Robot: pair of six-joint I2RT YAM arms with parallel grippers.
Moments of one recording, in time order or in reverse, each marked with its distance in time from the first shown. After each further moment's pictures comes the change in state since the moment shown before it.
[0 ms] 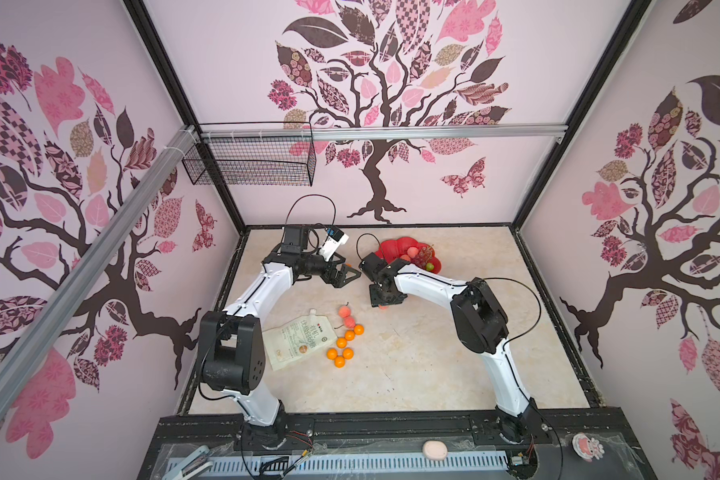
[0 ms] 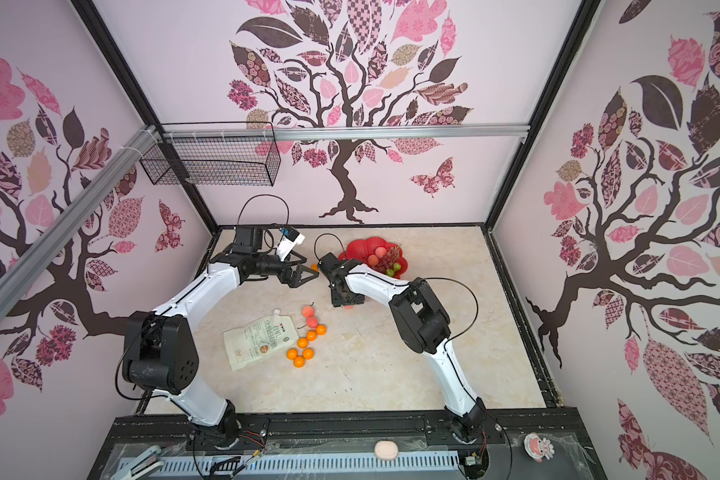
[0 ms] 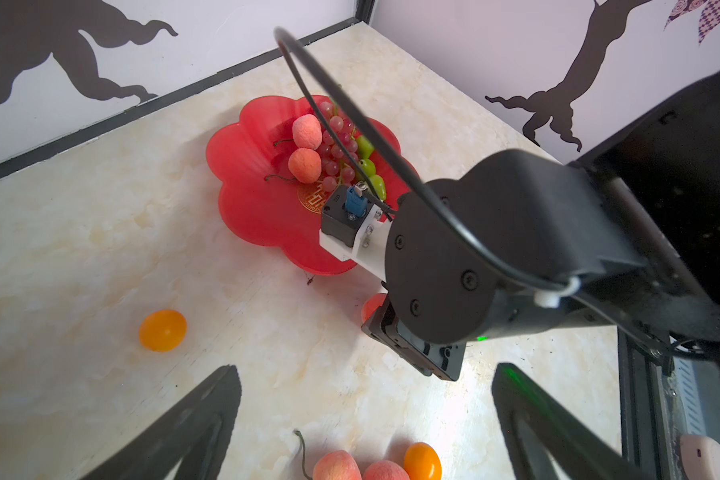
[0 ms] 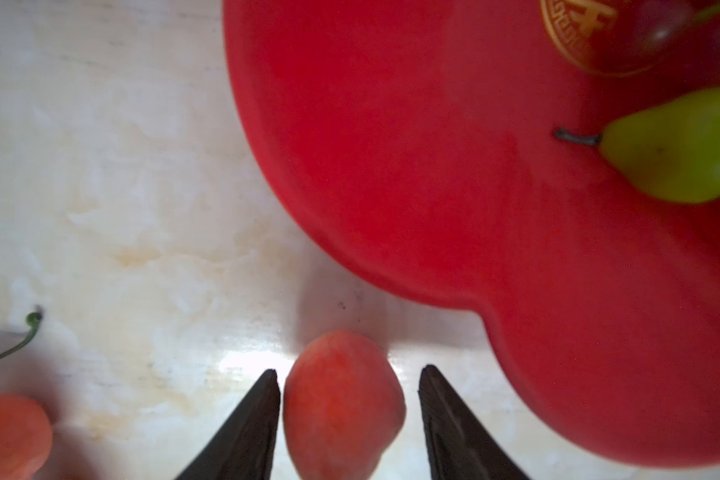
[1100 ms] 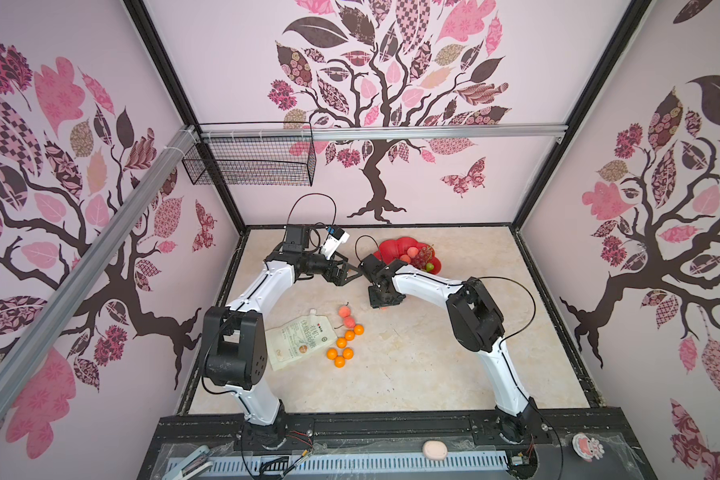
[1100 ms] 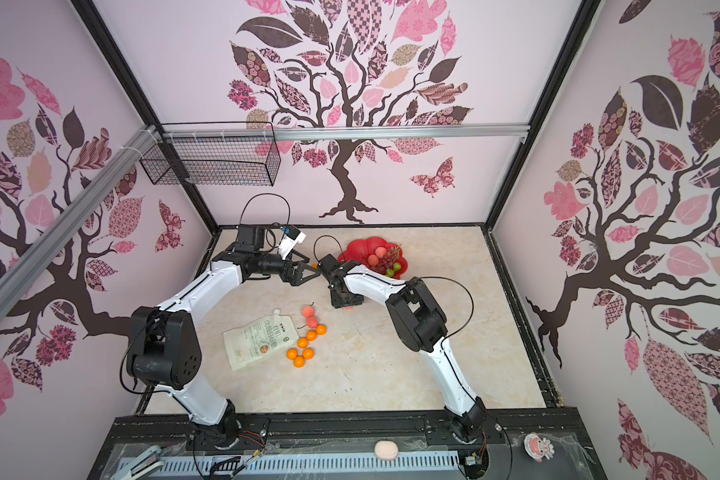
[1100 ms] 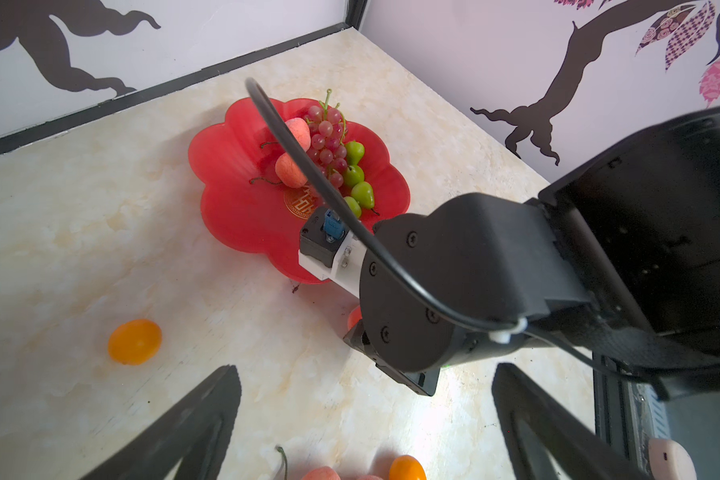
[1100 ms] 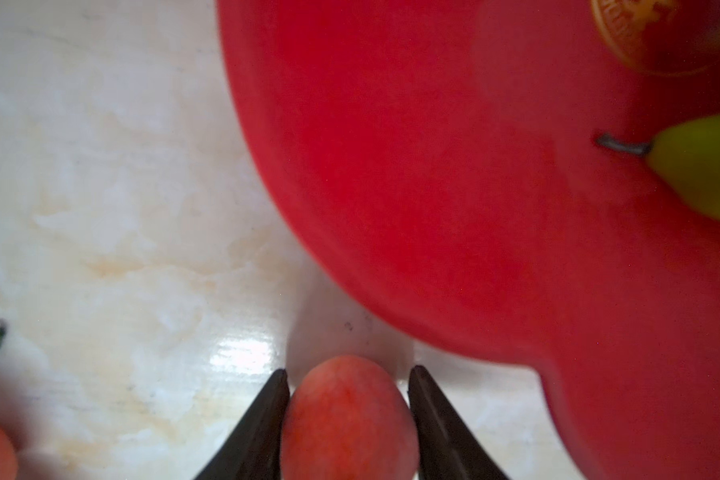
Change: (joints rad) left arm 0.000 0.031 0.016 0.024 0.039 -0.059; right arm -0.007 0.011 -0.021 0.032 -0.013 -0.023
